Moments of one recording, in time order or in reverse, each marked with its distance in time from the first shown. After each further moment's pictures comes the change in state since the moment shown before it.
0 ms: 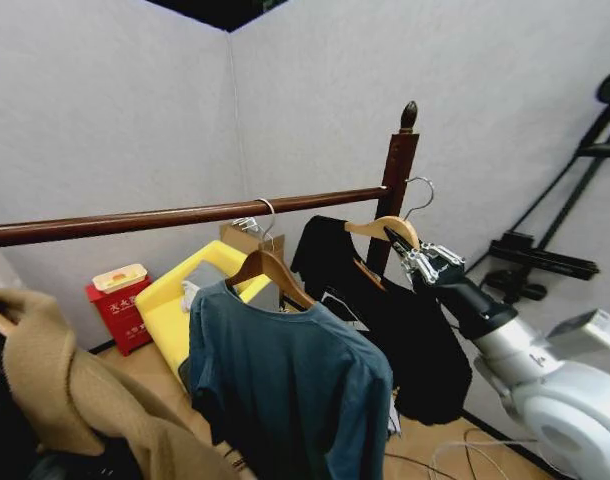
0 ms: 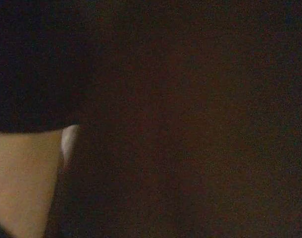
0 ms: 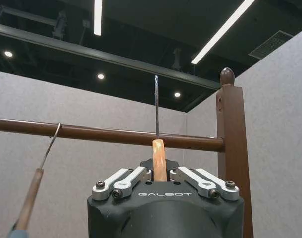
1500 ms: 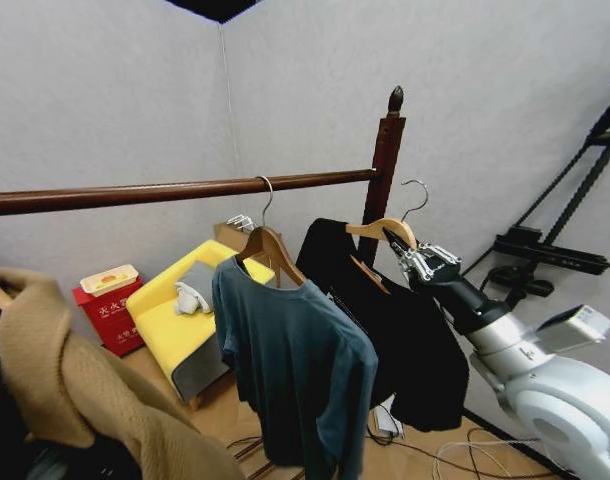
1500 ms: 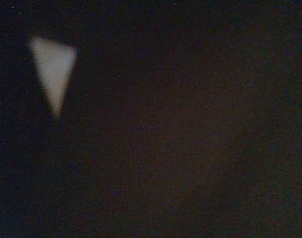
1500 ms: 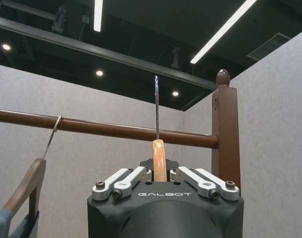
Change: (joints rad) left arm 0.000 0.000 0.000 0.000 0.000 0.000 -0.001; right arm 0.090 -0.044 -0.057 -0.070 0.007 -0.006 0.001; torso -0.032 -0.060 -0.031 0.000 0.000
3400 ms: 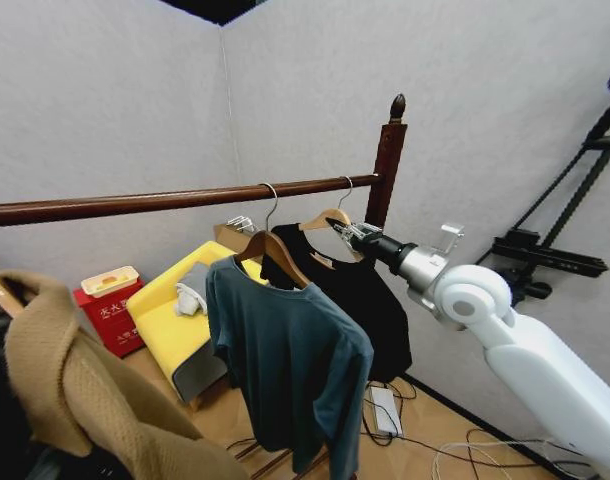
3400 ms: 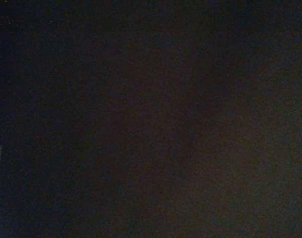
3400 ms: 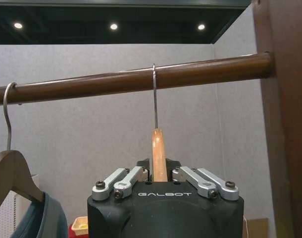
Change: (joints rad) left arm 0.000 0.000 0.000 0.000 0.000 0.000 0.000; right arm 0.717 0.001 -0.570 -0.332 0.266 -0.284 0.000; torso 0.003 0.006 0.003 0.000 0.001
